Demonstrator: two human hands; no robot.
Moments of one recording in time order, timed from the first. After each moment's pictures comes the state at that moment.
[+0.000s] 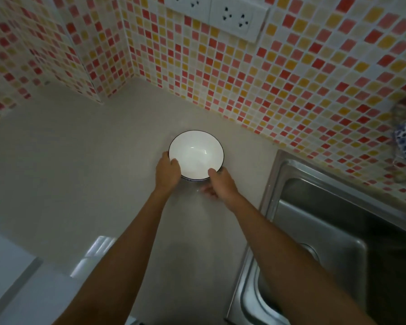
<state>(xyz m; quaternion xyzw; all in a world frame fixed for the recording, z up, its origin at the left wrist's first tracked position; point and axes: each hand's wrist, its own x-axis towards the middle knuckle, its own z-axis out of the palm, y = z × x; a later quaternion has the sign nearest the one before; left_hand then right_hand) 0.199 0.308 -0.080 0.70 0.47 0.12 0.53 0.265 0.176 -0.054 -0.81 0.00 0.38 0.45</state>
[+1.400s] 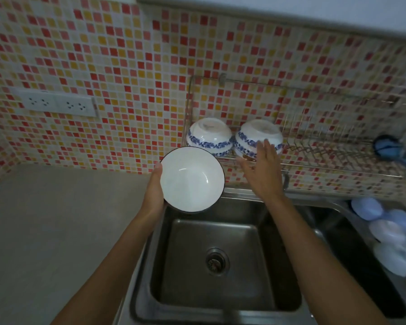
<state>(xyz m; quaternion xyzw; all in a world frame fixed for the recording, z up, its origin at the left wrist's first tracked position) 0.221 -0.015 0.115 0.56 0.13 0.12 0.81 0.336 -0.242 0.127 -0.95 -0.10 -0.20 0.24</state>
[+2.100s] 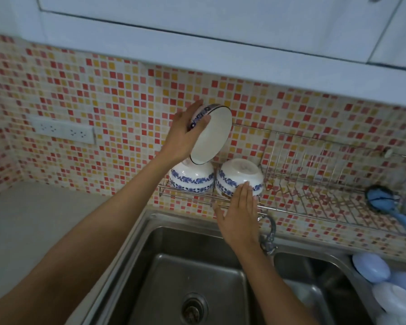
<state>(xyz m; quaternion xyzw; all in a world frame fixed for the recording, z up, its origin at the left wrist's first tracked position) 0.342 -0.081 0.272 0.81 -0.05 0.32 0.49 0.345 -0.267 0.108 -0.96 -0.15 -0.18 0.12</state>
